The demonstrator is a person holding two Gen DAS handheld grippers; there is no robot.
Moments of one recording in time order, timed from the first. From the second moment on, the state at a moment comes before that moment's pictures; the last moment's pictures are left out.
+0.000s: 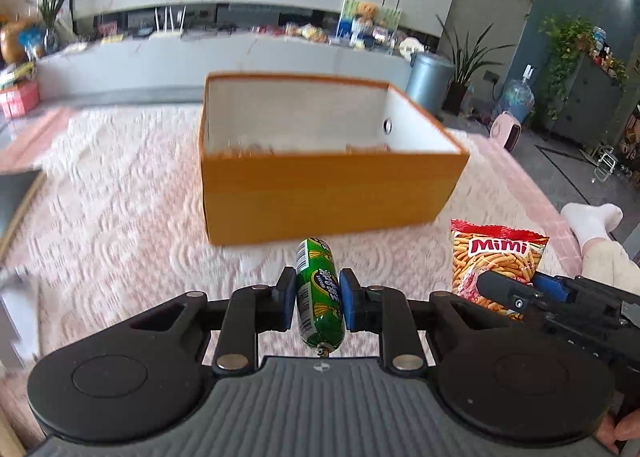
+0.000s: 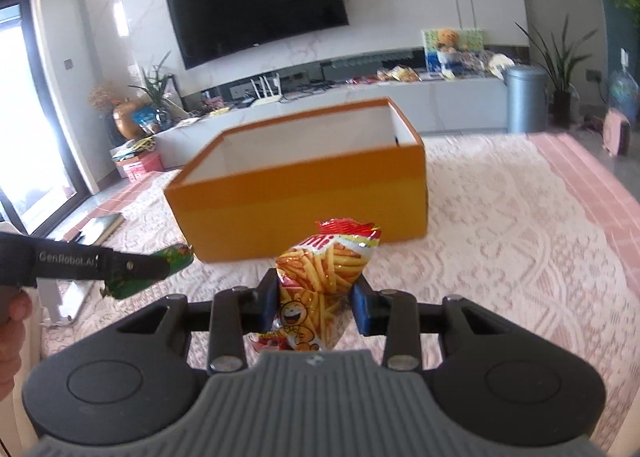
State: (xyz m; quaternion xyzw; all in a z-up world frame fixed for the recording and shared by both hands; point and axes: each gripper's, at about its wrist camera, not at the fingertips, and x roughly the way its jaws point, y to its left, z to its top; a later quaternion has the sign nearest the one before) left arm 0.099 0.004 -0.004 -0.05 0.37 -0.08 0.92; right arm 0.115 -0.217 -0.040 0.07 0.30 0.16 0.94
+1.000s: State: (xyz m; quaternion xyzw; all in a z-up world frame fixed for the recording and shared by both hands) left arm 0.299 -0.026 0.008 0.02 0.40 -0.12 0.91; right arm 0.361 -0.172 -0.007 -0.05 0.37 0.20 0.90
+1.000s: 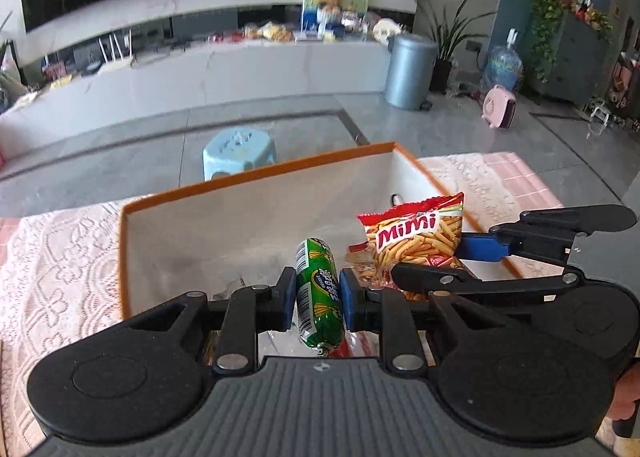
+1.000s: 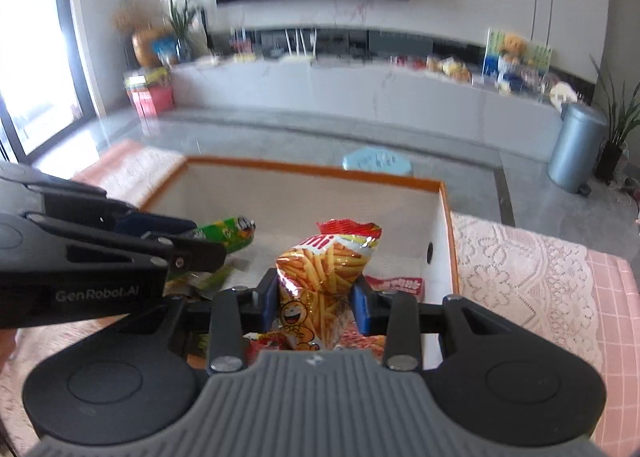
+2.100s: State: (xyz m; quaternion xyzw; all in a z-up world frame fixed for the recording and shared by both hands) left arm 0.364 0.004 -0.041 -0.06 0.51 -0.07 0.85; right arm 0.434 -0.153 -0.050 -0.06 0.45 0.16 0.88
